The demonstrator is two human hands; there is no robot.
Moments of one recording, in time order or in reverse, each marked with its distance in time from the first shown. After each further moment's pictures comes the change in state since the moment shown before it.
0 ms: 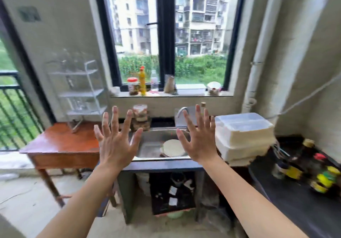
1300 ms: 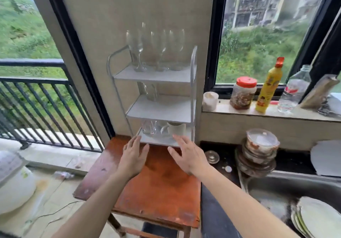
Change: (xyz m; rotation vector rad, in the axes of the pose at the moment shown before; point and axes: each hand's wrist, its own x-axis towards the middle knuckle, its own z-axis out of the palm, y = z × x) left_hand 0.370 -0.640 0.262 -0.229 -0.396 -0.424; right_hand 0.392 -0.384 0.635 0.351 -0.655 -0.006
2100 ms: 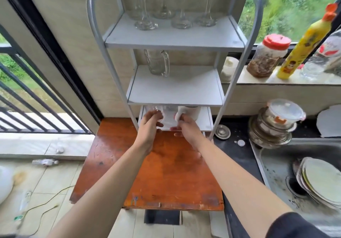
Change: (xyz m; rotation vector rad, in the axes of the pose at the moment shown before) left_hand 0.127 -0.043 0.035 -1.012 -0.233 -0.307; right_hand 0.126 -0.021 0.093 0.938 0.001 0.525
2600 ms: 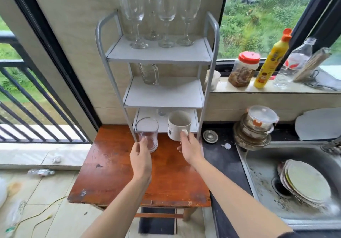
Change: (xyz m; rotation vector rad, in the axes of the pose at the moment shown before) left_hand -0.106 -0.031 0.012 -0.038 0.349 0.037; right_hand -0.075 0.037 -0.022 -0.121 0.269 -0.058
